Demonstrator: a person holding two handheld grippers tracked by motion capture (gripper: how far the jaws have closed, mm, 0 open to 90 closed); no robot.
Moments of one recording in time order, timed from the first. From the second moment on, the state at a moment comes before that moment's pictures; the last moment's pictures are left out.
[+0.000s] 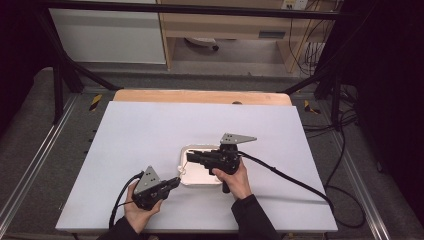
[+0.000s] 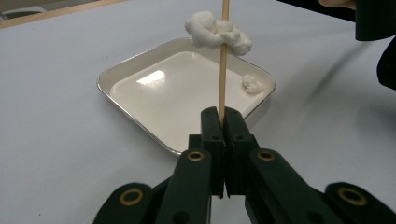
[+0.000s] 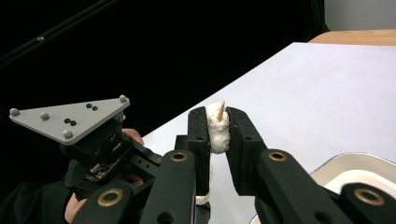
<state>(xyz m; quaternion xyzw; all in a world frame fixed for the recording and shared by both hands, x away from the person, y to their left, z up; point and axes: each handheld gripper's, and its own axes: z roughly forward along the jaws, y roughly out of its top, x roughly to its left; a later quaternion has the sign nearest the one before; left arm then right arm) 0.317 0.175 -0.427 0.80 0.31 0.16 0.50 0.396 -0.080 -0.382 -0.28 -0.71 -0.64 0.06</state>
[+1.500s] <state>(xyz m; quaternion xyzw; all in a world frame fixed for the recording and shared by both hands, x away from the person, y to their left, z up) 0.323 0.182 -0.429 0.80 0.31 0.16 0.49 0.391 -0.122 -0.397 -0.30 -0.82 -0.49 -0.08</state>
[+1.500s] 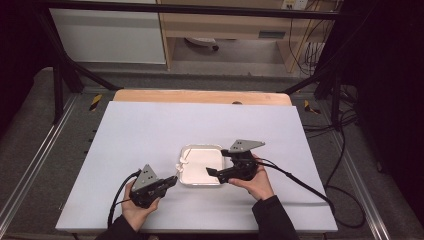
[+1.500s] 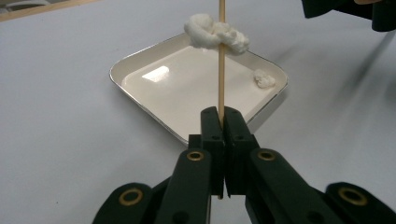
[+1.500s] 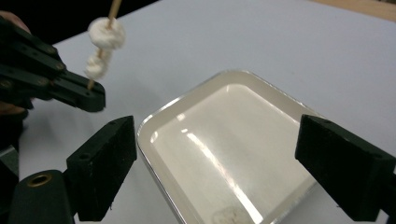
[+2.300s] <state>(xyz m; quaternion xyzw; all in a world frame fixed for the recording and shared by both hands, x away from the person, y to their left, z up) 0.324 0.183 -0.430 0.80 0.32 0.16 0.48 0.398 -0.117 -0.438 -0.25 -0.89 -0.36 -0.10</state>
